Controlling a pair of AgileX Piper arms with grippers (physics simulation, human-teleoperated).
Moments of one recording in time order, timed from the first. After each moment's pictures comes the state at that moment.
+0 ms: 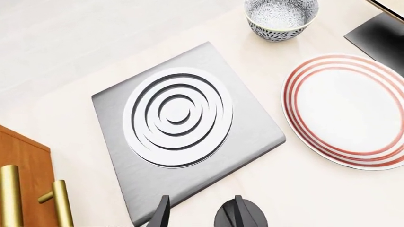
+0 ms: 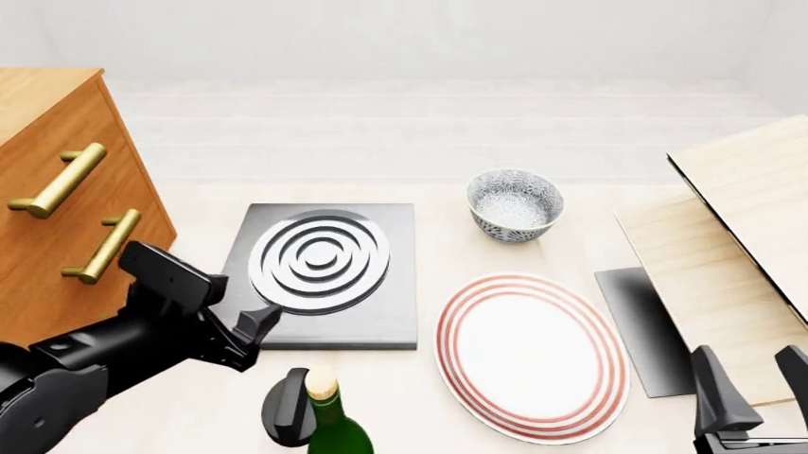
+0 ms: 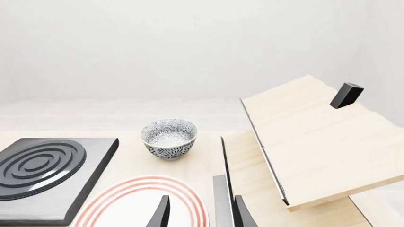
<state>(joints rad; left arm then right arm) -0.43 1.01 -0.51 0.14 0.12 0.00 0.02 0.00 -0.01 0.00</state>
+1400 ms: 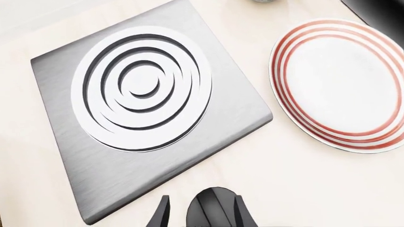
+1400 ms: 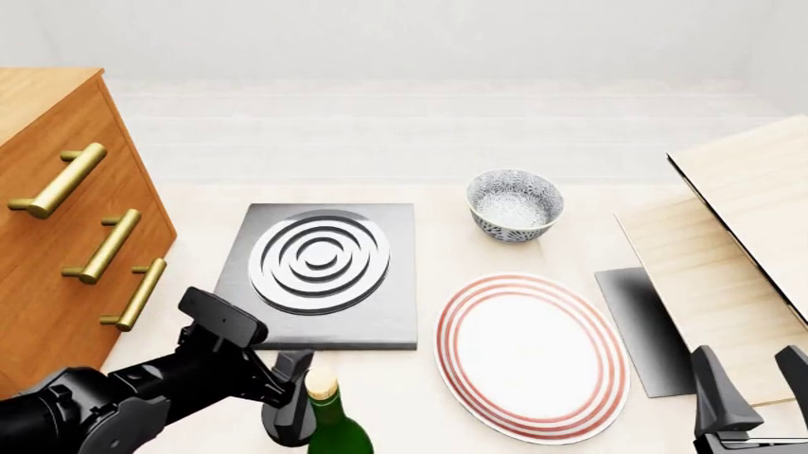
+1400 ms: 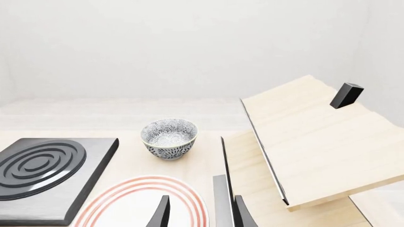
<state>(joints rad) -0.51 1.22 -0.39 -0.07 0.01 0.00 0.01 0.00 -0.01 0.00</state>
